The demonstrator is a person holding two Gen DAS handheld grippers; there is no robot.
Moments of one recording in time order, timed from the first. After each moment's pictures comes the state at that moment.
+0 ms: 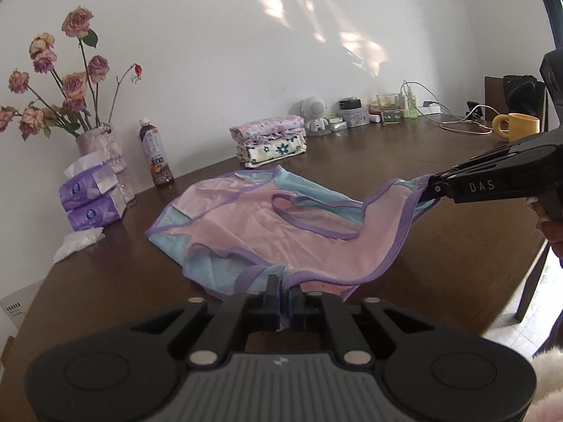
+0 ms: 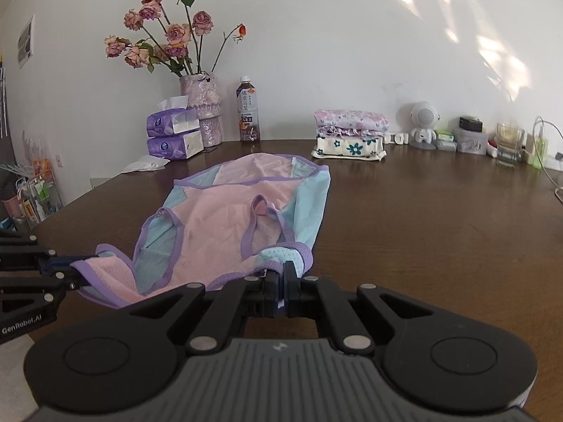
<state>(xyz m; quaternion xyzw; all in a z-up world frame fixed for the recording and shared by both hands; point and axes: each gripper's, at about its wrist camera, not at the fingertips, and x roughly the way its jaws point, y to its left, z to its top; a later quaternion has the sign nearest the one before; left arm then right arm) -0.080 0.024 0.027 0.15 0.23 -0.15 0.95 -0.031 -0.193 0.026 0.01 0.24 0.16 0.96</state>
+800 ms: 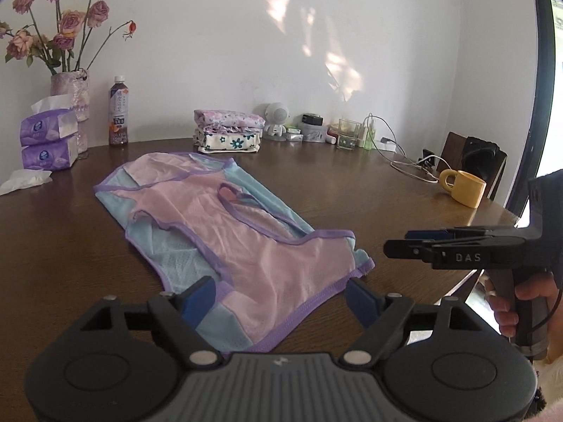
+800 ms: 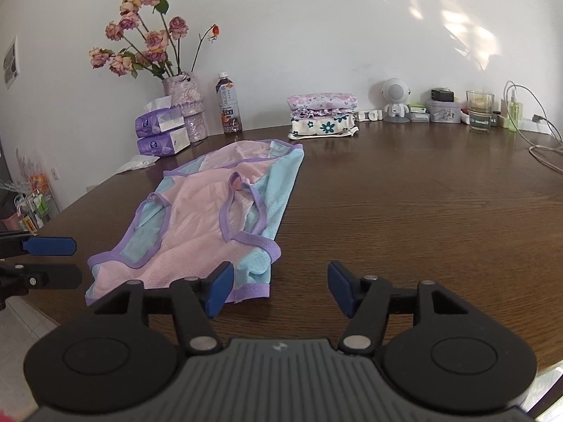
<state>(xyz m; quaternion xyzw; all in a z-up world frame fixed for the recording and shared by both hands) -0.094 0.053 0.042 0.01 0.26 -0.24 0.94 -0.073 -0.237 0.010 0.05 0.25 0.15 0.96</state>
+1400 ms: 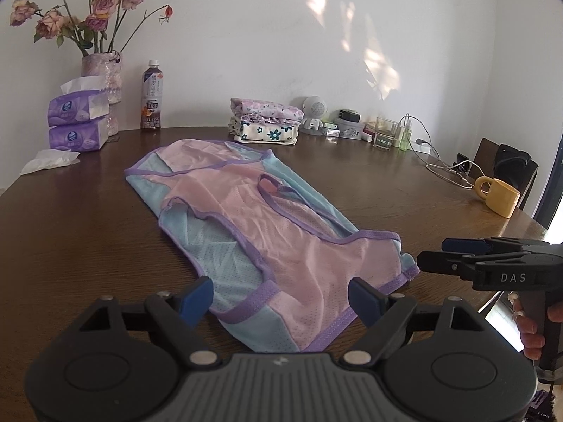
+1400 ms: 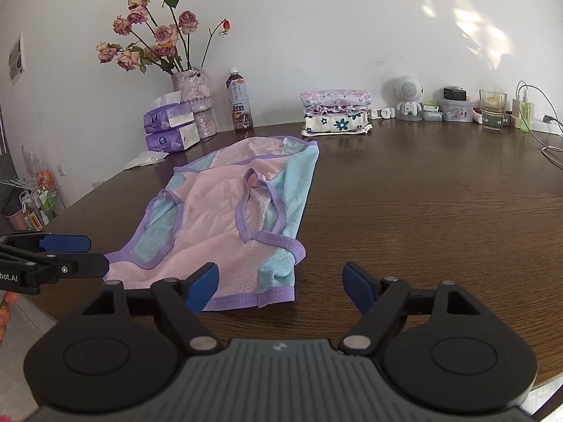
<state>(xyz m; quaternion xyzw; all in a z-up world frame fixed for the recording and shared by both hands) -0.071 0.063 0.031 -0.01 0.28 -0.19 0.94 -0.067 -0.214 0.005 0.05 0.26 0.16 0.95</state>
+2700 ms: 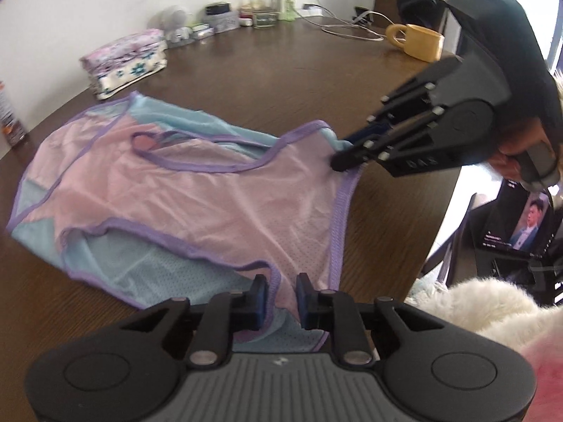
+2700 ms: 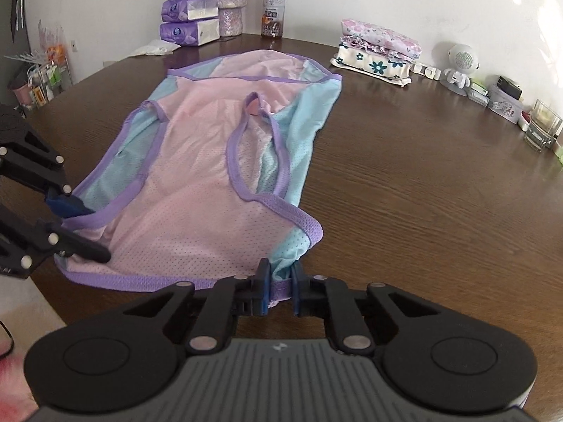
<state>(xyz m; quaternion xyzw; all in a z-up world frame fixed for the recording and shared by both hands) -0.007 -0.020 0.022 0.22 0.41 -0.36 0.81 0.011 -0.213 0.002 -0.12 0.40 0.21 0.89</state>
